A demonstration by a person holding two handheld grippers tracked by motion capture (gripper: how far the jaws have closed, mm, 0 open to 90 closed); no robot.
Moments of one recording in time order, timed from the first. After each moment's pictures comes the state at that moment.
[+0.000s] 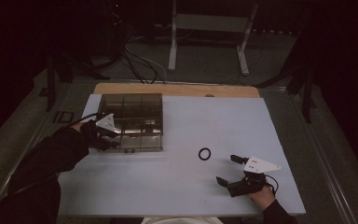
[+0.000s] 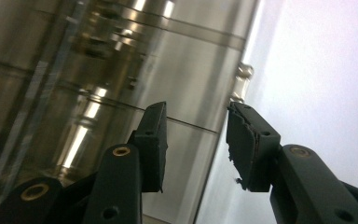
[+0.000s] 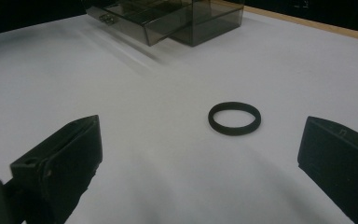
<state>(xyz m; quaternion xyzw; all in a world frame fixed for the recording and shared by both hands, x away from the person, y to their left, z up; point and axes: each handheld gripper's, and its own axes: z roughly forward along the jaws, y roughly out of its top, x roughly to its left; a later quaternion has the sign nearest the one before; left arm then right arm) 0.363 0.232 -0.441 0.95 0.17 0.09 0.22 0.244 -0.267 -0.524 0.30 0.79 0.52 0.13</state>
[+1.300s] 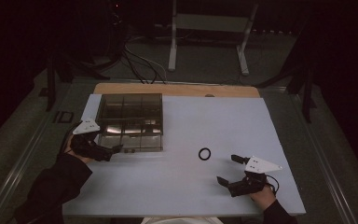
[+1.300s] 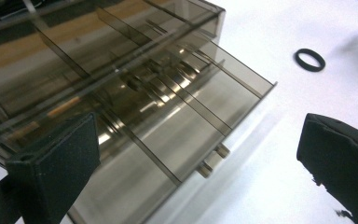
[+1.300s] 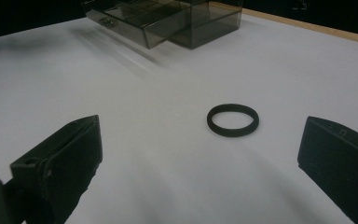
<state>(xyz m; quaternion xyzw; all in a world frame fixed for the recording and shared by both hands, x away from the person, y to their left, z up) 0.309 0.242 -0.443 0.82 0.37 0.14 0.41 0.243 -0.268 -0.522 0.31 0.78 0.52 0.14</state>
